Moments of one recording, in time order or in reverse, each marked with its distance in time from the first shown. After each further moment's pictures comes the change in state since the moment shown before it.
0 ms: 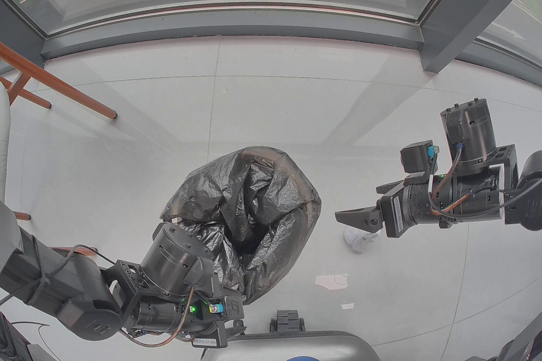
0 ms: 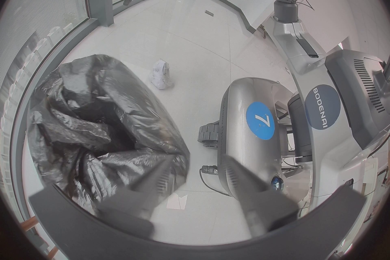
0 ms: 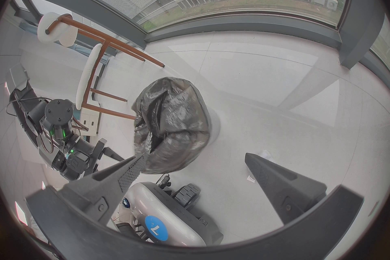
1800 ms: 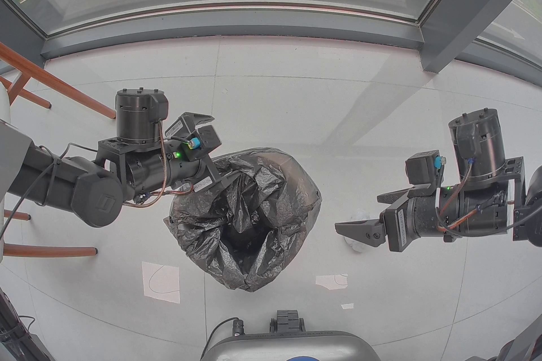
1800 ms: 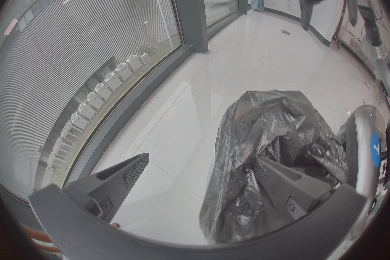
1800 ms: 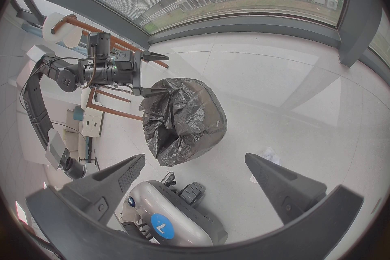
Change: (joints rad) left arm 0.346 0.140 -0.464 -0.280 -0.015 0.124; right arm 0.048 -0.050 0.072 -0.041 -0.024 0.034
